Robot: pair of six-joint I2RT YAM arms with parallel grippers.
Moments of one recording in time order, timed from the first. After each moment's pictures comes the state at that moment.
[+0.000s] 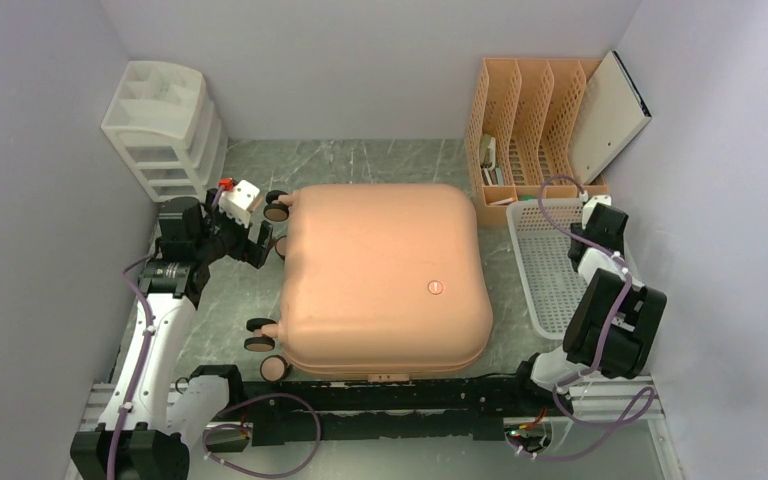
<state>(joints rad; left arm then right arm) 0.01 0.90 0.86 -0.44 0.45 0.38 -0.46 1.50 0.76 0.02 0.28 -0.47</state>
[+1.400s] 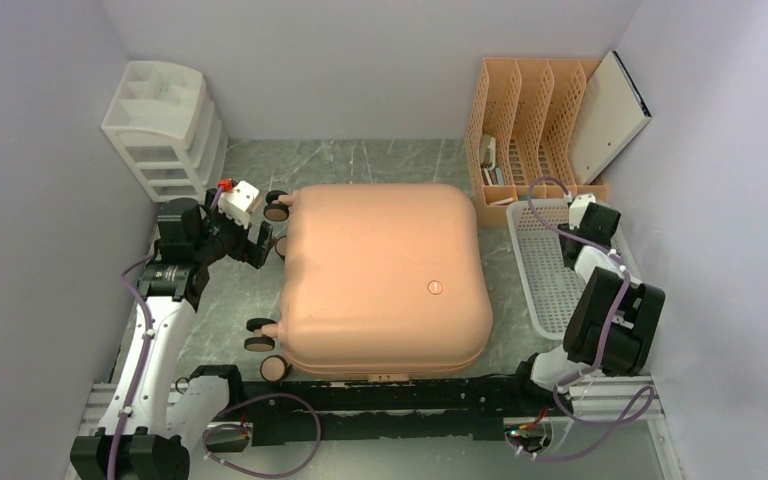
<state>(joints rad) 0.01 0.88 0.85 -0.43 0.46 0.38 -0.42 1.48 0.77 -0.04 0.16 -0.52</state>
